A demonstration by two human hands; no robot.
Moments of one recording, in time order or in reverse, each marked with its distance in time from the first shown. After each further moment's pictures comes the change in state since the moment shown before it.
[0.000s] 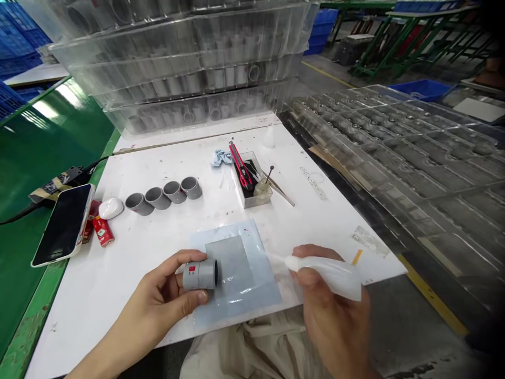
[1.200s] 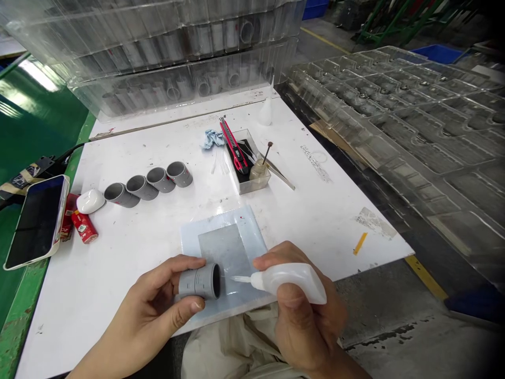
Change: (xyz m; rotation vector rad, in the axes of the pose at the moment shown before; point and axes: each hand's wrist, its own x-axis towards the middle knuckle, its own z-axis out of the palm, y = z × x) left_hand -0.011 -0.013 0.005 0.121 0.117 0.098; right_hand -0.013 0.010 0.030 0.105 -0.210 -0.256
